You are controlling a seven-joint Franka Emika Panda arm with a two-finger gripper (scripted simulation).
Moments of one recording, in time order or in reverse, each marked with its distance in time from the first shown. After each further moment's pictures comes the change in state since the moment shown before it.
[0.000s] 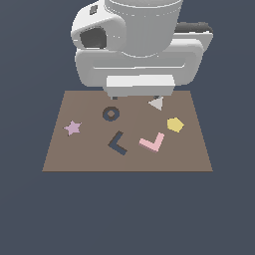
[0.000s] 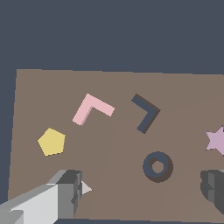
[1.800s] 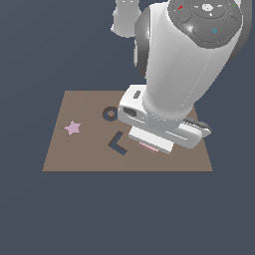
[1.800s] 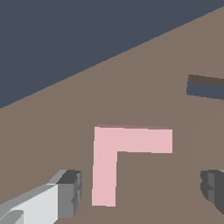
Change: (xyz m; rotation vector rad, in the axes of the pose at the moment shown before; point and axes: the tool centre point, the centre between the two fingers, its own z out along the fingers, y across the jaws) arm 0.037 -0.053 0.127 -0.011 -0.044 0.460
